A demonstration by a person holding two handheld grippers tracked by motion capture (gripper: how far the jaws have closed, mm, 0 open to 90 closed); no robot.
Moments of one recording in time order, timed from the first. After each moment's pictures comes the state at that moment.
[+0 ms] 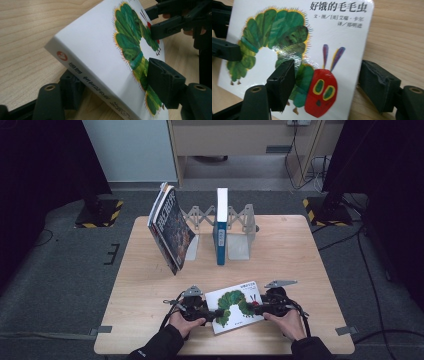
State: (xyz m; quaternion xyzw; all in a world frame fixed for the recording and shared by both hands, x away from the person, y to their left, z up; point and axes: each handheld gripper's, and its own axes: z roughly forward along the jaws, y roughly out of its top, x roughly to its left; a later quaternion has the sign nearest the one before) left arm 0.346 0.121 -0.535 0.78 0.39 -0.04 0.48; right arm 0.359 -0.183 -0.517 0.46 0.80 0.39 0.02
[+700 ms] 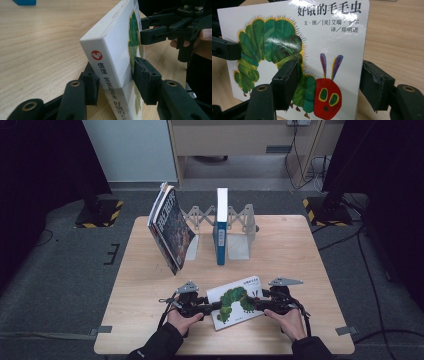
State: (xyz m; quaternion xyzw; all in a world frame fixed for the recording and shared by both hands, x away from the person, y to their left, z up) left arm 0.345 0.127 -0.510 0.76 0.39 -0.03 0.52; right arm 0.359 -0.187 -0.506 0.46 0.77 0.44 0.06
